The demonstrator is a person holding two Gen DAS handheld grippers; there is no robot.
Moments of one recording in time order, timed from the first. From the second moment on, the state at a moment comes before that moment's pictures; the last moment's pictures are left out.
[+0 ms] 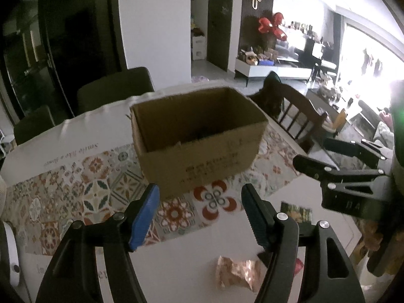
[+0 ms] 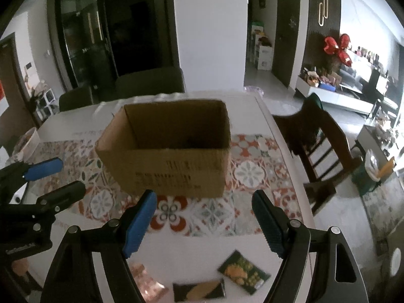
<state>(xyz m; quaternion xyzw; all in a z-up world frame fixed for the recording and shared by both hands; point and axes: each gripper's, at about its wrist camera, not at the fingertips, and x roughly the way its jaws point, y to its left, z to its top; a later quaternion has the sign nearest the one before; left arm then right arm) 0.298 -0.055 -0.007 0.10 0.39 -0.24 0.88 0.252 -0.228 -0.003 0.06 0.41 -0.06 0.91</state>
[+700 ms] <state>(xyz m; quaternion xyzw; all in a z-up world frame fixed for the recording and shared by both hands) 0.238 -0.060 -0.078 0.17 0.48 -0.31 0.80 0.176 -0.200 -0.069 0.04 0.54 -0.02 0.84</state>
